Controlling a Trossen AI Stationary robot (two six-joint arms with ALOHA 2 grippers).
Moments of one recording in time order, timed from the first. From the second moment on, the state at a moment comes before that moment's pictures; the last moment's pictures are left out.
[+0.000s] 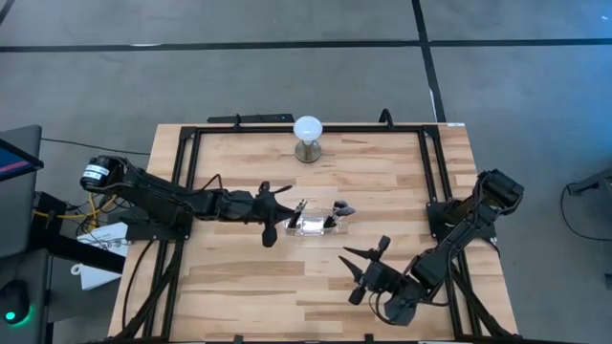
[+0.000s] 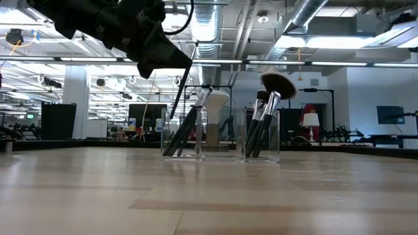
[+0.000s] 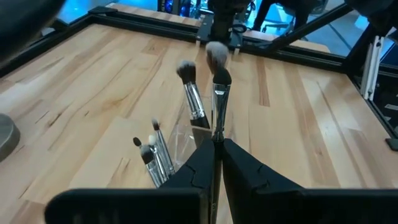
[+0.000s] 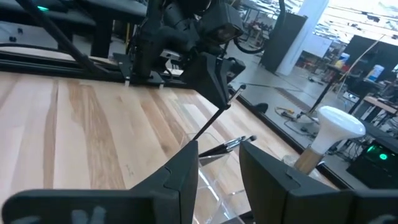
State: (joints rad) left arm -0.18 1.35 0.59 0.40 -0.24 -0.19; right arm 0.83 1.67 0.98 0.06 1.31 0.27
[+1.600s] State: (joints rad) left arm -0.14 1.35 0.54 0.40 -0.27 -0.30; right arm 0.82 1.67 0.98 0.06 1.30 0.27
